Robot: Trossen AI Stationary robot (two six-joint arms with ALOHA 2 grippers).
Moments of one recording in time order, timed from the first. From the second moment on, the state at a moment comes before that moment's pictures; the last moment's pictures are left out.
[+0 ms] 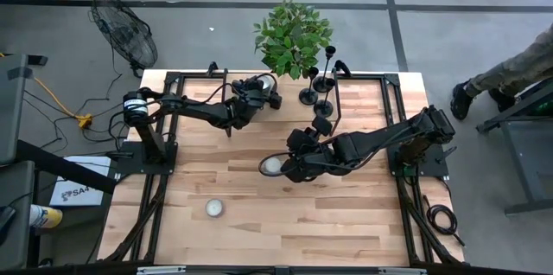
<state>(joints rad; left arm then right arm) 0.27 1.74 0.94 0.49 -0.89 -0.29 0.30 1.75 1.64 -0.96 0.77 0.63</state>
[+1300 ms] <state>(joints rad) 0.08 1.39 0.94 0.21 -0.89 -0.06 0.46 1.59 1.47 -1.11 0.94 0.85</state>
